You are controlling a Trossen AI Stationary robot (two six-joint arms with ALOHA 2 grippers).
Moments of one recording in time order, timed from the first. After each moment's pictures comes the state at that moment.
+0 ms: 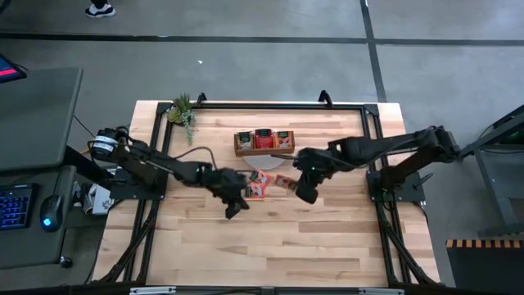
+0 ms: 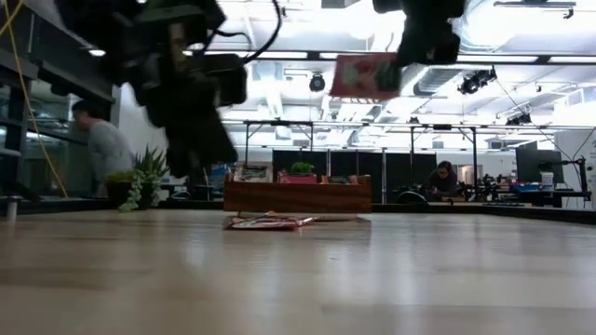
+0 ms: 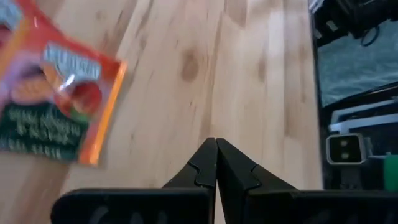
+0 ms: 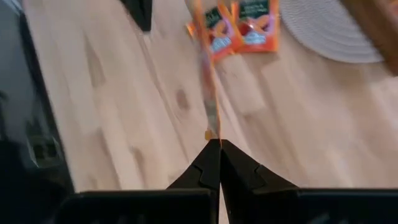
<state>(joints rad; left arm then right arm) -0.14 1.54 0.66 0.22 0.25 -0.65 0.10 1.43 1.25 -0.82 -0.06 0.62</state>
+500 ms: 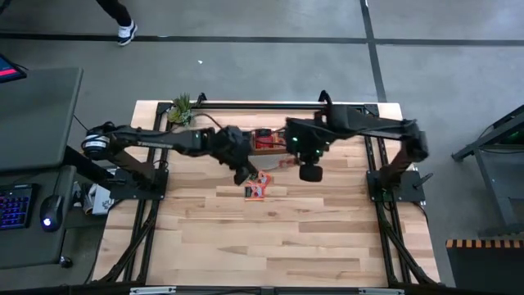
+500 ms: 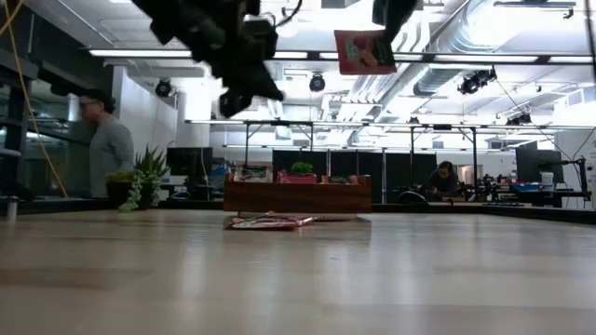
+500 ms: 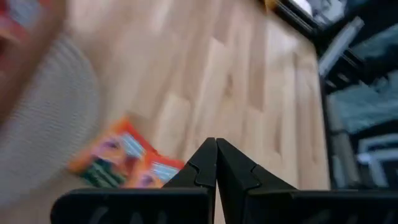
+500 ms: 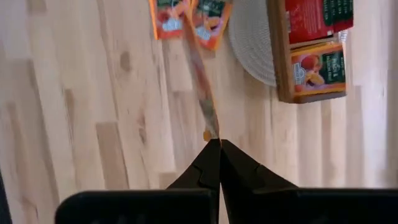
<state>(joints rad) 0.14 1.44 0.98 -0.20 0.32 -0.40 -0.05 1.70 1.89 -1.48 0.00 0.07</state>
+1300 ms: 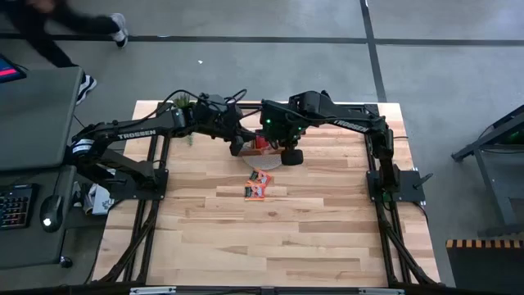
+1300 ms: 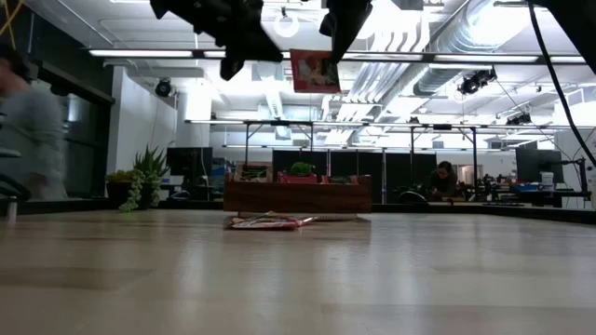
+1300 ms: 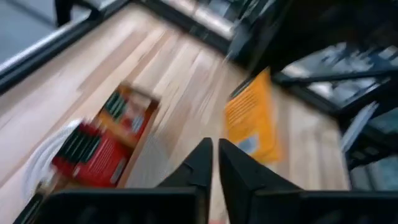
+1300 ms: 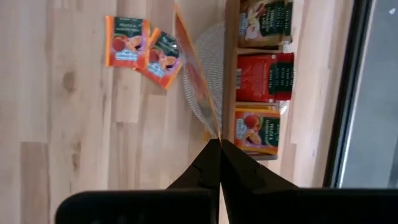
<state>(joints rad) 0.32 1.31 1.12 -0.30 0.24 -0.31 -0.16 2.02 2.31 -1.57 0.05 -0.26</state>
